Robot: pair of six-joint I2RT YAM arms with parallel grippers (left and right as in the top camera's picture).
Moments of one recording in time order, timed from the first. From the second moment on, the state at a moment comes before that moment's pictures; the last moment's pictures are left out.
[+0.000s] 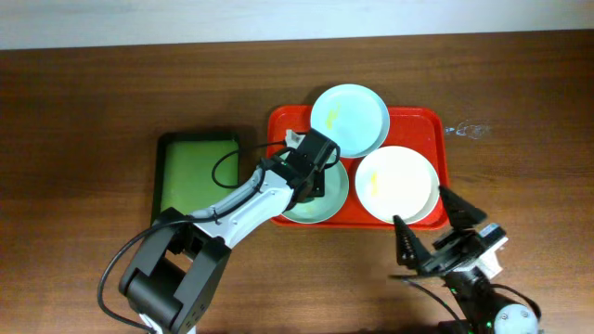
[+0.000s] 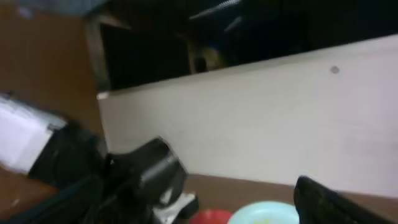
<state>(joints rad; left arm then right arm) -0.67 1.90 1.23 -0.49 -0.17 -0.59 0.04 0.03 0.10 0.29 -0.44 0.32</state>
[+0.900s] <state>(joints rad) -0.58 1.90 1.23 -0.53 -0.07 -0.59 0.28 2.01 1.32 -0.61 -0.31 0.02</state>
